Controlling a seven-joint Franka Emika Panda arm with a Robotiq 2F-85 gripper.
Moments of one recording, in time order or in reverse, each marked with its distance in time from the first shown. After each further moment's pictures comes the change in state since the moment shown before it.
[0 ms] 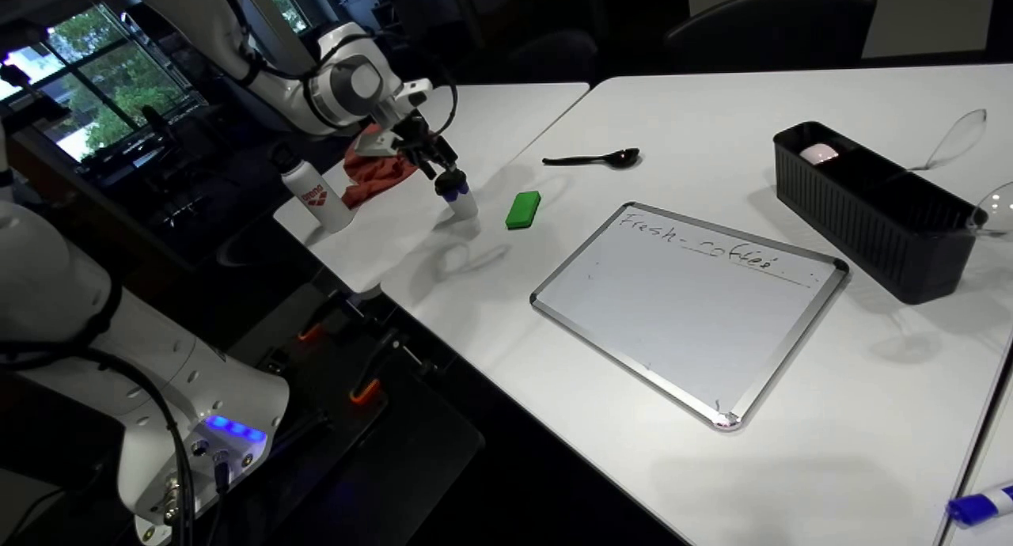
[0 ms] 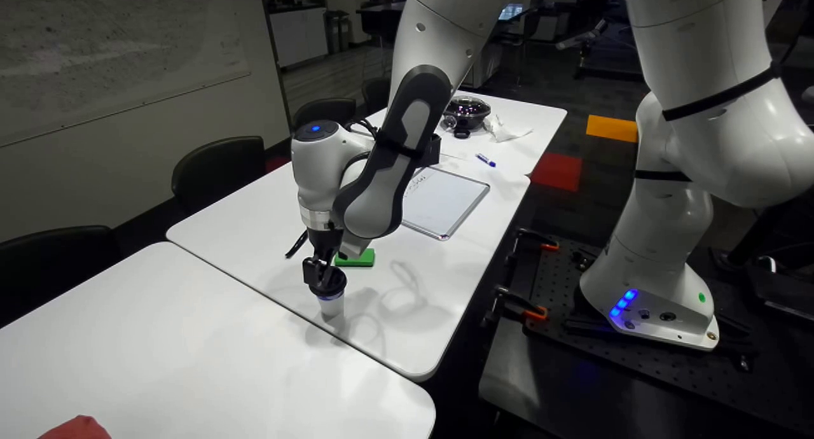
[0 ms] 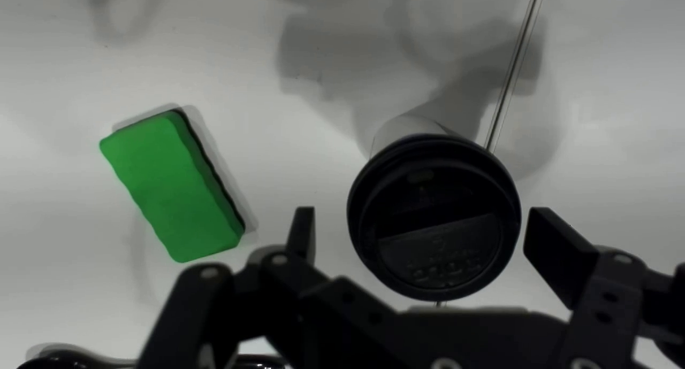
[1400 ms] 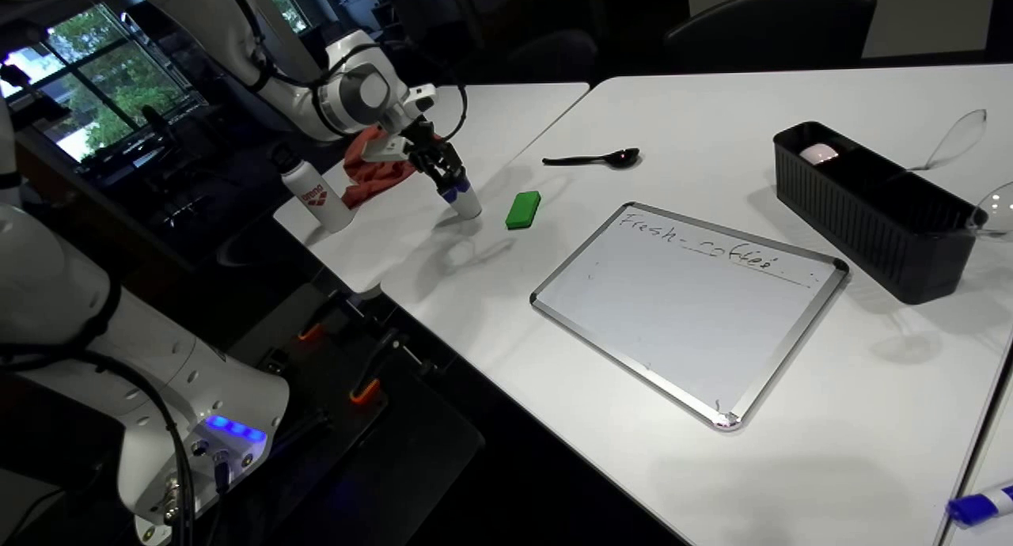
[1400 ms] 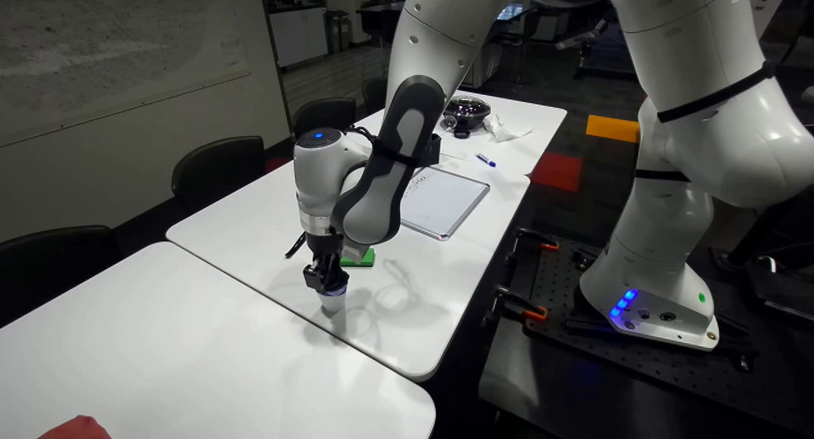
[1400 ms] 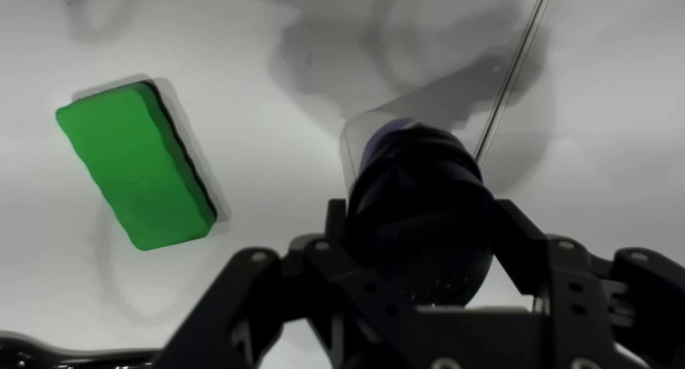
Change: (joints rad) arm -0.044 0.046 0.040 0.021 0.005 0.053 -0.095
